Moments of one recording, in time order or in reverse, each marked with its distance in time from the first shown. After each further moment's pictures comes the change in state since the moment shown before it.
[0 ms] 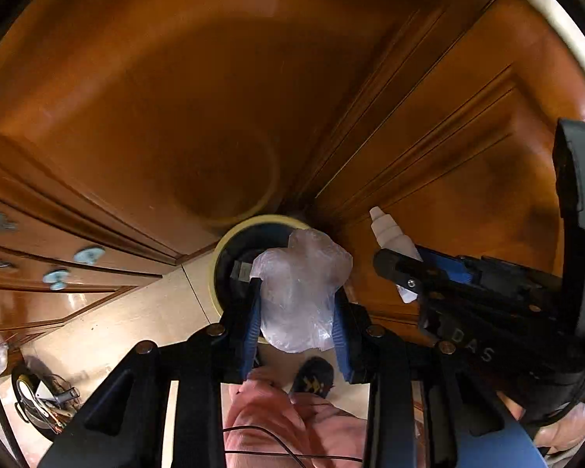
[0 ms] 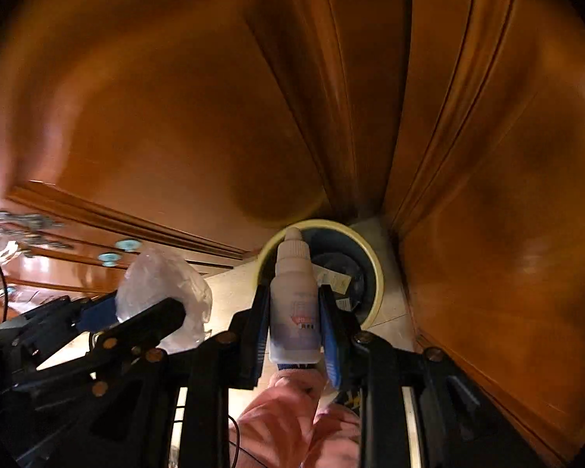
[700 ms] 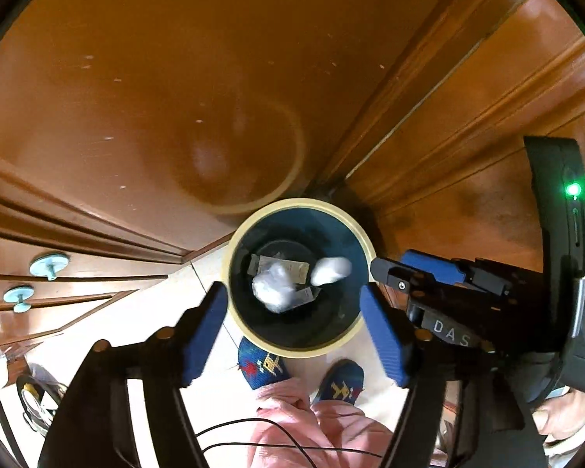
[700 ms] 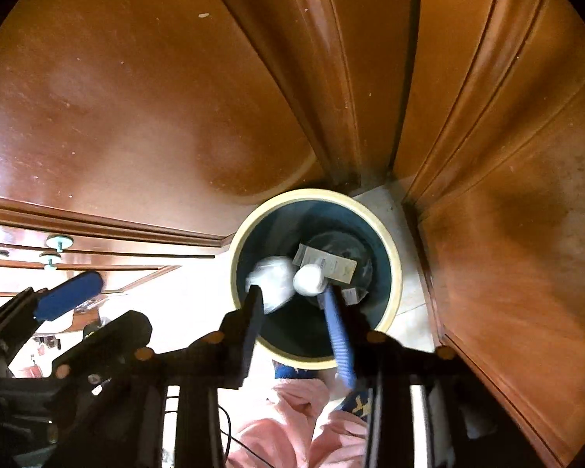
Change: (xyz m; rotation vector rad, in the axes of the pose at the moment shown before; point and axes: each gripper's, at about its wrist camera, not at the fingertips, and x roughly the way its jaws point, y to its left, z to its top) left arm 0.065 0.026 0.002 0.019 0.048 0.042; right arm 0.099 -0.031 0.001 0.047 0.089 0.020
